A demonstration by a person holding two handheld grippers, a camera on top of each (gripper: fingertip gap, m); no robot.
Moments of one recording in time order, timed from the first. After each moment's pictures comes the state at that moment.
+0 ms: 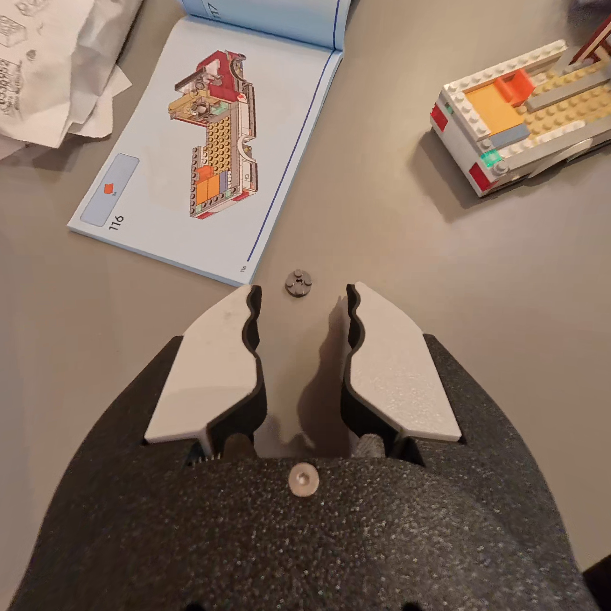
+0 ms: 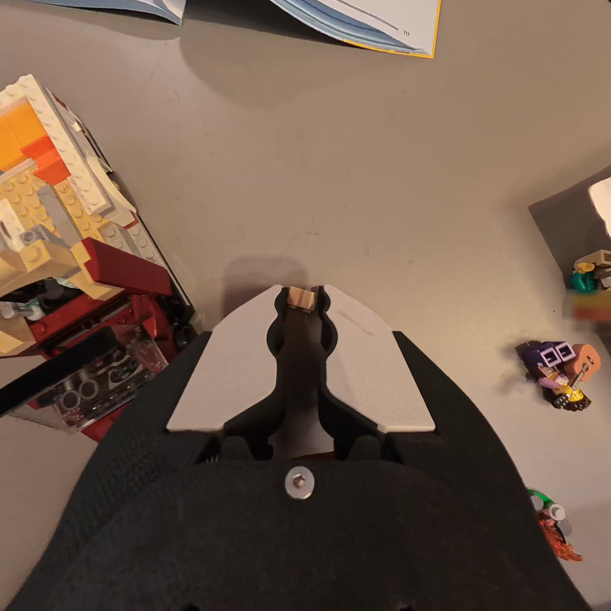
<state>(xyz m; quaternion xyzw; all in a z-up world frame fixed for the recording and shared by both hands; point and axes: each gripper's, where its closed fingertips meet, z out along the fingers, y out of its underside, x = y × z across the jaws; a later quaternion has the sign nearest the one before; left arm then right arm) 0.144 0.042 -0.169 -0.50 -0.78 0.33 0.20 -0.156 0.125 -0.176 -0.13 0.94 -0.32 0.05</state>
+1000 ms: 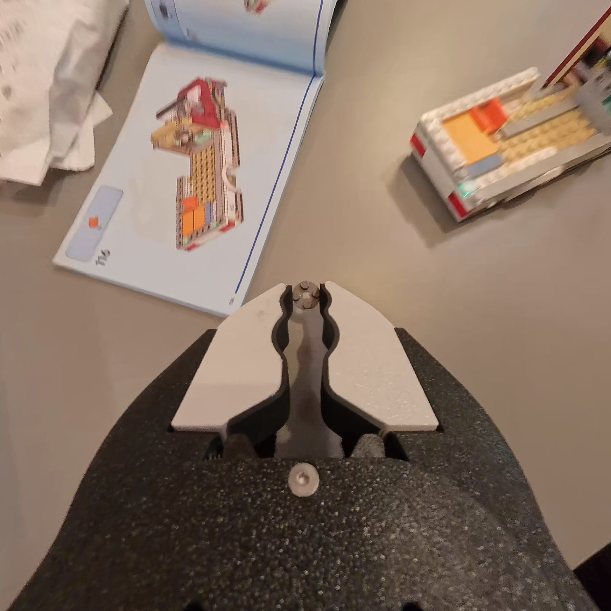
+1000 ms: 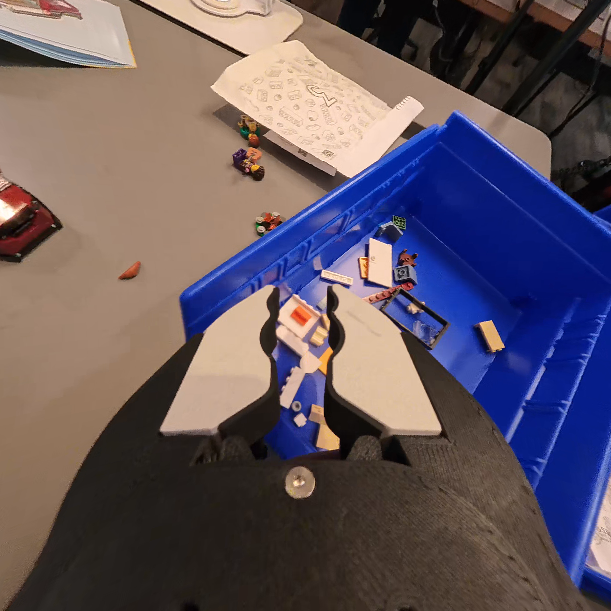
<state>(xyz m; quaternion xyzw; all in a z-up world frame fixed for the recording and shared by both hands) 0.126 0.042 -0.161 -0.51 -0.77 0.32 0.21 -0.297 0.323 -0.085 0.06 0.88 -0.45 -0.14</state>
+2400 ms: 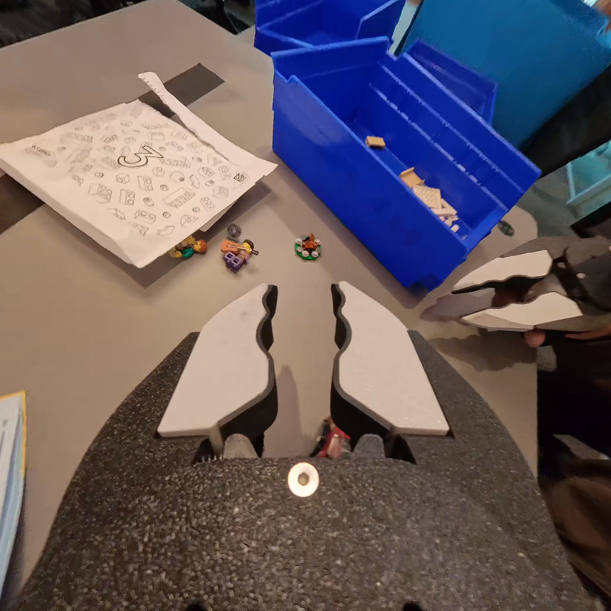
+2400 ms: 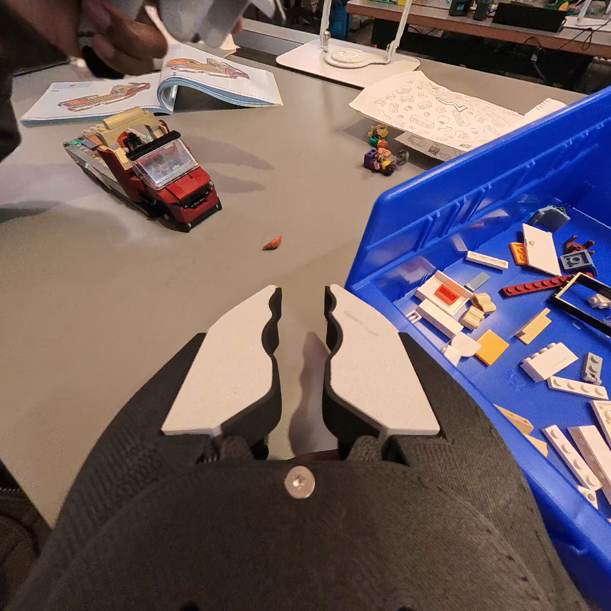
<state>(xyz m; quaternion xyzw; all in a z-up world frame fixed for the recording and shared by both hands) -0.203 0.156 -0.061 -0.64 -0.60 0.20 0.44 -0.202 0.330 -0.125 0.02 0.85 -0.53 -0.02</state>
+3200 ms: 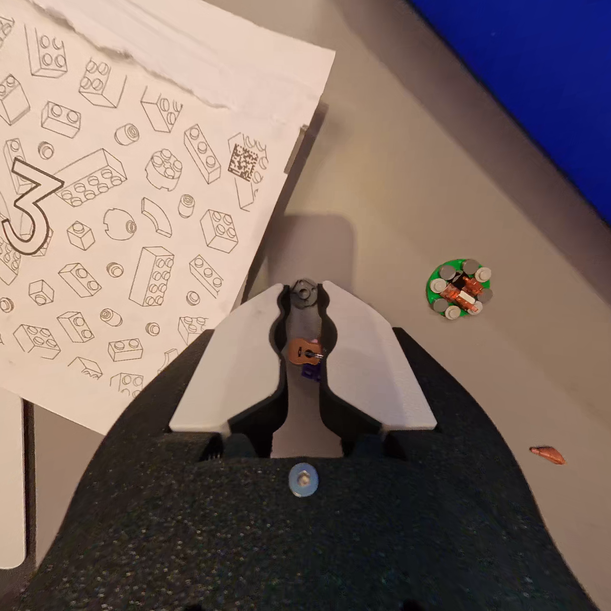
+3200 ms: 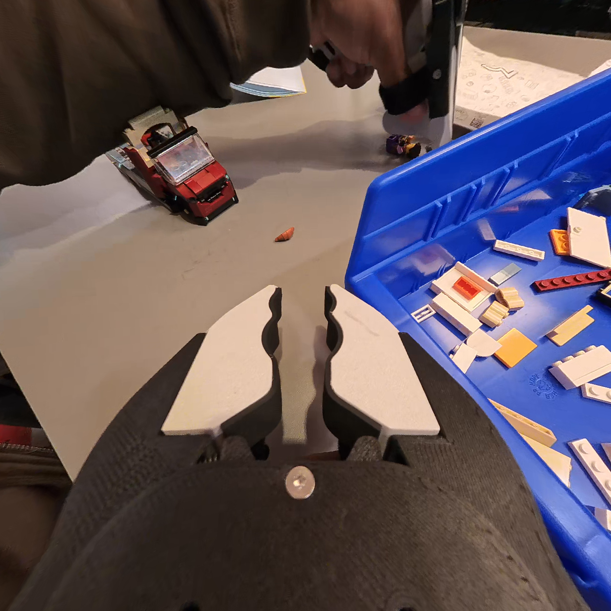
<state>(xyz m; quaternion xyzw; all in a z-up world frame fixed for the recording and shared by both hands) -0.335 0.137 -0.182 -0.81 -0.56 0.10 0.10 -0.203 0.333 -0.129 0.02 0.85 -0.52 0.05</state>
